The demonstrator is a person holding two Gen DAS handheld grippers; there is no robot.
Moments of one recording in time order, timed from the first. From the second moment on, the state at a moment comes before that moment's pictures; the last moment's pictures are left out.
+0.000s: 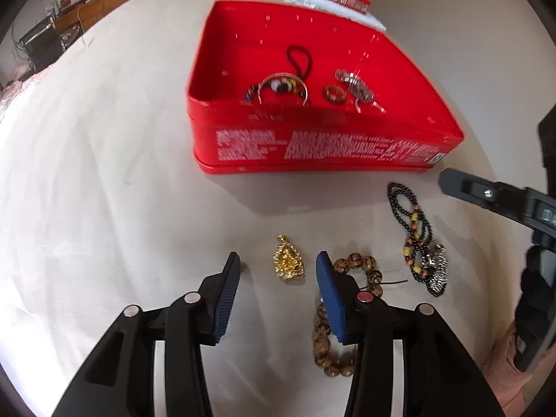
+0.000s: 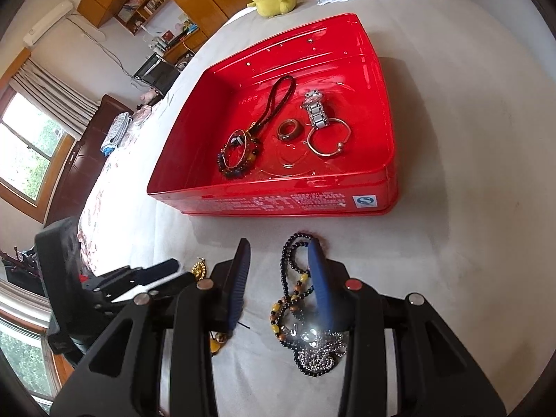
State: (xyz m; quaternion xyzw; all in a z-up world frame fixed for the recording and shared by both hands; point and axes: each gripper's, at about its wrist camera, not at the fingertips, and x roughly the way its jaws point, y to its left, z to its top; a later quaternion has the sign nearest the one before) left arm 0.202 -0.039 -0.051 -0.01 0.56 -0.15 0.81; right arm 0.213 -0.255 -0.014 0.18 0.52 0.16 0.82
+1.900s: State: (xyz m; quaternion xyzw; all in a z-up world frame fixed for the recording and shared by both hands) left arm 0.197 -0.018 -0.044 -0.04 0.53 -0.15 0.83; right arm 0.198 -0.217 -0.051 0.03 0.54 0.13 0.83
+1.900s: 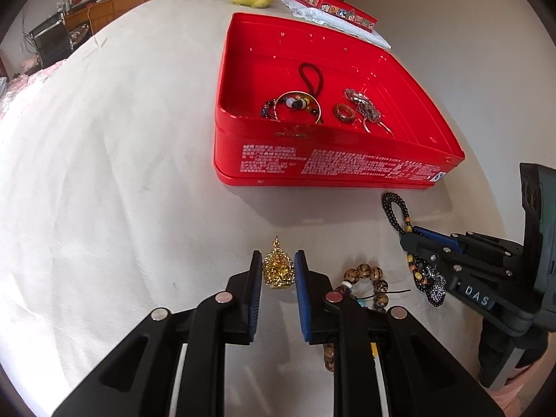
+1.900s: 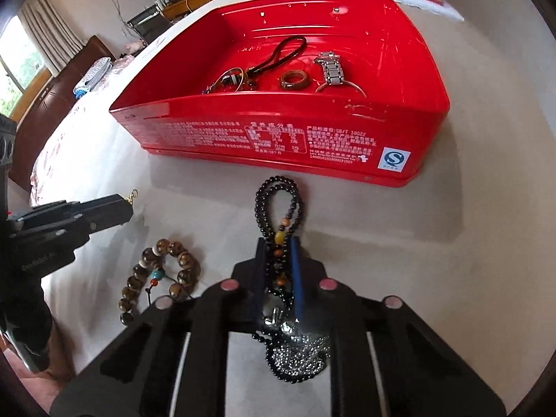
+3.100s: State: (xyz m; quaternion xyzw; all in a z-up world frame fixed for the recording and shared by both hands) left arm 0.192 -0.012 -0.039 -0.04 0.53 -0.17 0.83; right arm 0.193 -0.239 -0.034 0.11 0.53 0.18 0.82
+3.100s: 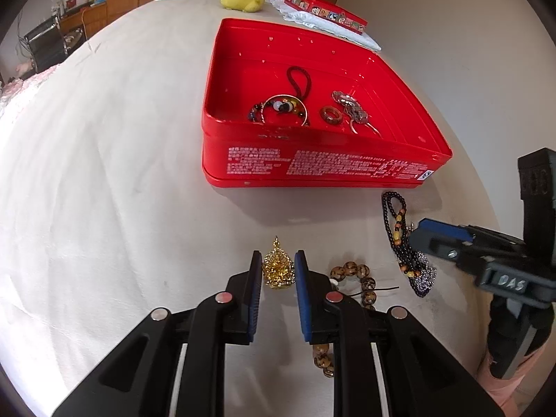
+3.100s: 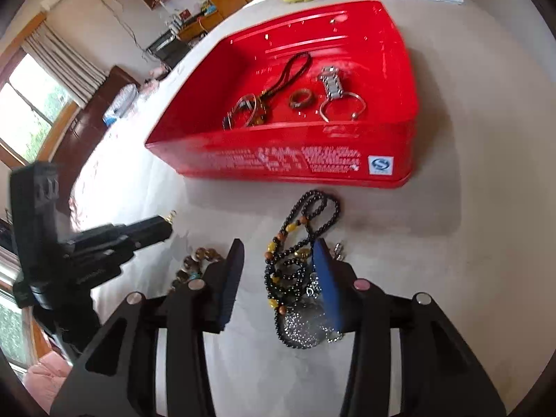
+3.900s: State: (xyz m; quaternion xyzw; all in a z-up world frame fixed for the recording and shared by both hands) left arm 0.194 -0.010 -0.041 -0.04 0.53 -0.17 0.83; right arm 0.169 -0.248 0.010 0.12 0.44 0.25 0.85
